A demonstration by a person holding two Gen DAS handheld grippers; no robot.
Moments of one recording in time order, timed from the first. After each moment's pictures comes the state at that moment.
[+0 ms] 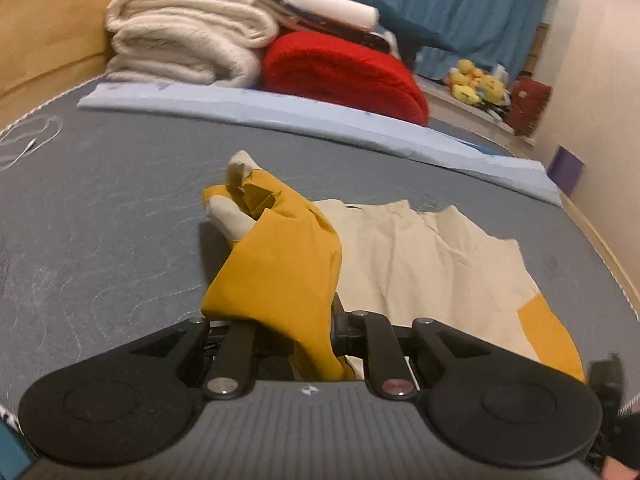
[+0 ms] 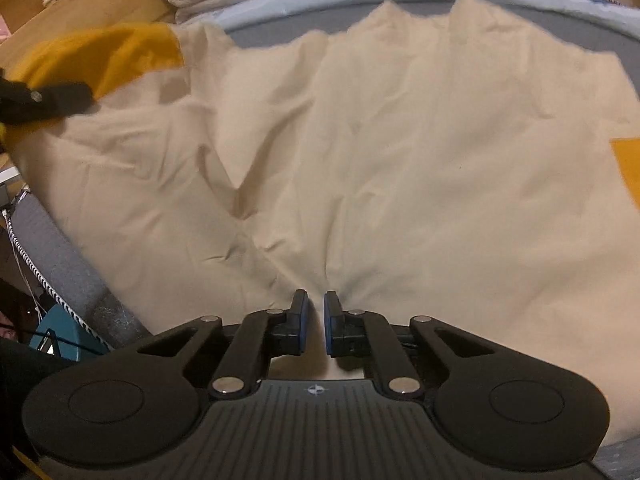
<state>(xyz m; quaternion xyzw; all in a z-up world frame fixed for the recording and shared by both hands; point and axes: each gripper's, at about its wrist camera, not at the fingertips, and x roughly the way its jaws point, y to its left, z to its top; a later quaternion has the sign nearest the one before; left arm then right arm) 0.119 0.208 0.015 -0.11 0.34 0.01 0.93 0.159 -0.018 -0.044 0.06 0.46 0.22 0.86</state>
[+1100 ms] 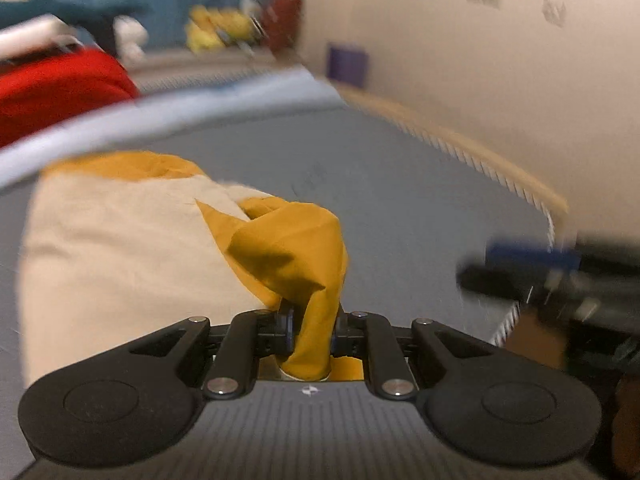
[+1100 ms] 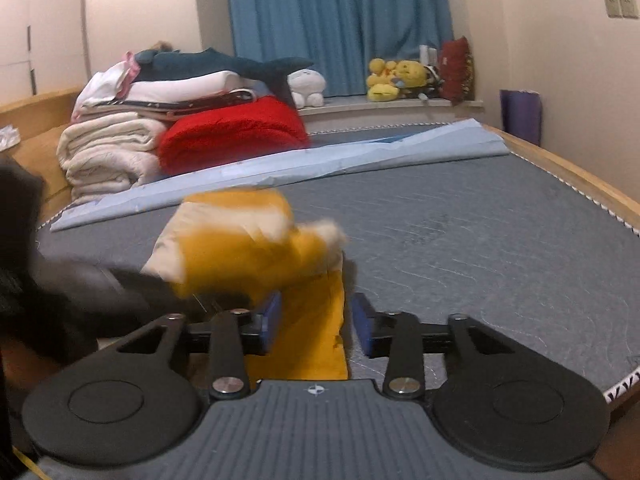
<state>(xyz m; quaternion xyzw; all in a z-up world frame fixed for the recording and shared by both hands) 0.135 -0.178 -0.026 0.07 0.34 -0.29 0.89 0.030 -0.307 0.045 0.10 0.24 0.03 0.97</state>
